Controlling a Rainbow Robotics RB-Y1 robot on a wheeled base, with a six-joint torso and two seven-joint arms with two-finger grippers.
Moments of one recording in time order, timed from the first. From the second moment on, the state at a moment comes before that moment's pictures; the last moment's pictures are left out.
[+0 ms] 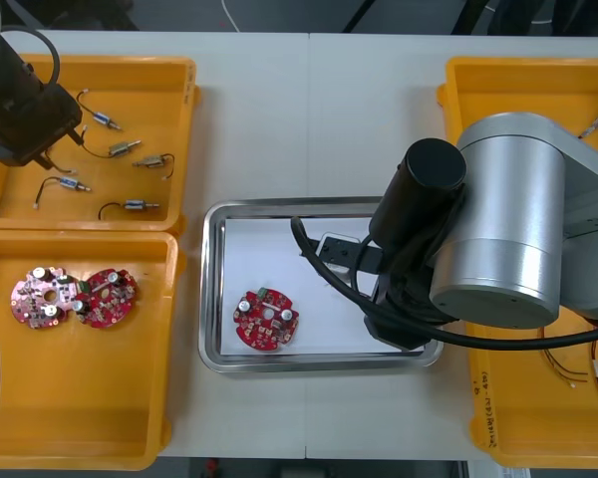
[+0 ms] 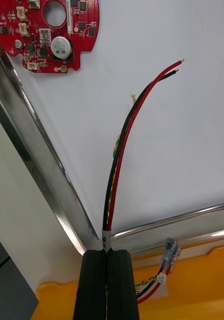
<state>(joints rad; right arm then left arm) -0.75 -0.66 0.71 -2.25 -0.82 1.92 1.48 -0.89 0.66 0.04 -1.23 0.52 1.71 -0.67</state>
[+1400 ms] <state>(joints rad) -0.74 -0.57 0.91 -1.95 -0.62 1.67 1.56 -0.89 0.65 -0.09 -0.91 0.52 1.41 -0.67</state>
